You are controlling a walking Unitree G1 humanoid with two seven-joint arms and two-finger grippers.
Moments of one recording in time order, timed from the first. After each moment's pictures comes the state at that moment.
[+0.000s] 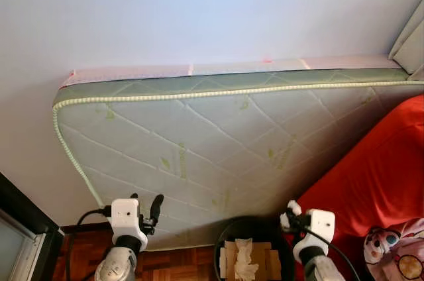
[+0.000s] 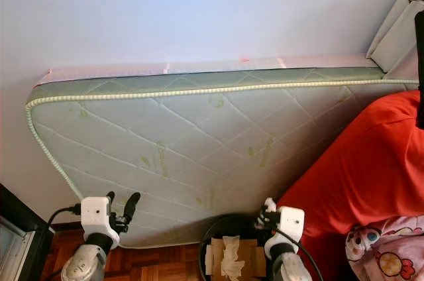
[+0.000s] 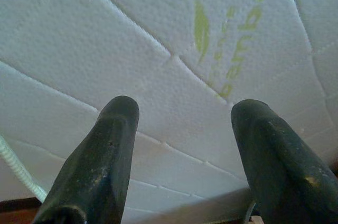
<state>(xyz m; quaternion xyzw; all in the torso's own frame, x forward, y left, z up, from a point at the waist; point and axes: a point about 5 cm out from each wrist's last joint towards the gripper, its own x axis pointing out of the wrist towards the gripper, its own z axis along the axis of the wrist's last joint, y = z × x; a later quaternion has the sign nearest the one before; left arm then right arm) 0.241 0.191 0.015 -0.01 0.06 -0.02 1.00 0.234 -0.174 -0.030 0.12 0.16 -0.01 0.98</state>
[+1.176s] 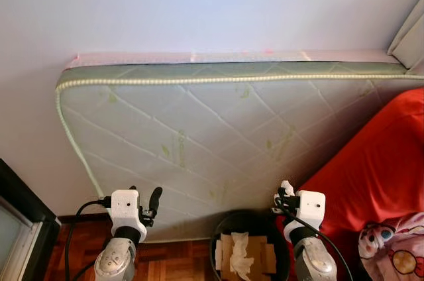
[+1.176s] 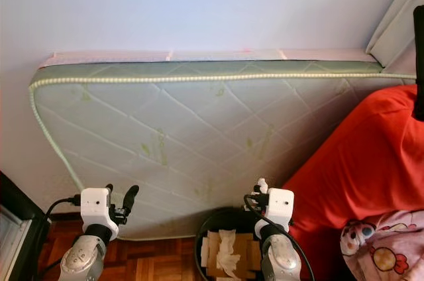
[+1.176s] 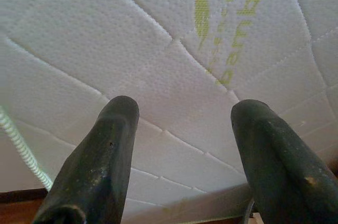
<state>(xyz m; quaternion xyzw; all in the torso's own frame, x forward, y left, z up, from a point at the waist) 0.250 0.191 0.027 0.00 0.05 -0.01 1.00 0.254 -0.148 0.001 0.09 0.12 0.01 0.99</state>
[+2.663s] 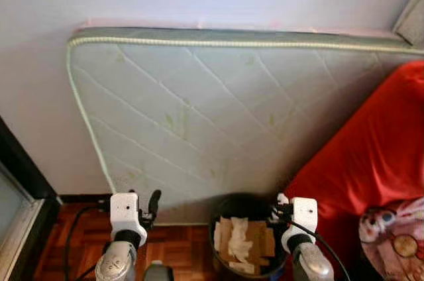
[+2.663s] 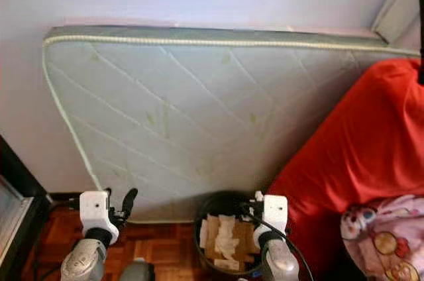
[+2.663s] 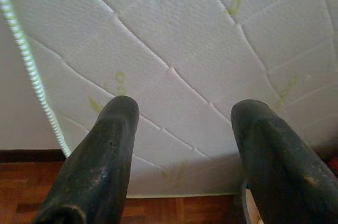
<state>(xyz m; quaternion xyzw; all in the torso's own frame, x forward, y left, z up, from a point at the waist) 0.246 0.188 0.024 -0.01 0.06 0.00 1.00 0.248 -0.153 -0.025 0.07 0.20 0.01 0.98</state>
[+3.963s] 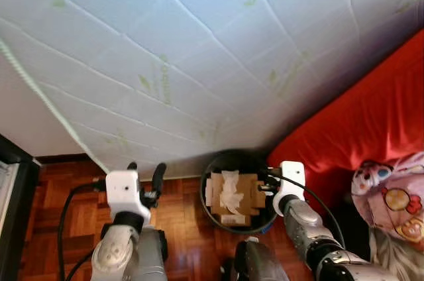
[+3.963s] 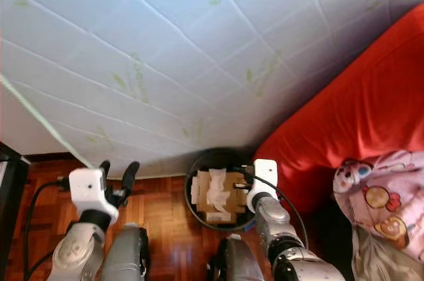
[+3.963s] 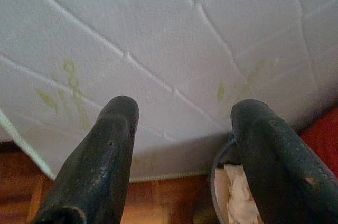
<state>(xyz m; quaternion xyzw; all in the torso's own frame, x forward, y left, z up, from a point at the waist) 0.237 0.167 0.099 -0.02 -0.02 -0.01 1.00 0.315 -0.142 0.012 0.07 0.25 0.03 0.97</state>
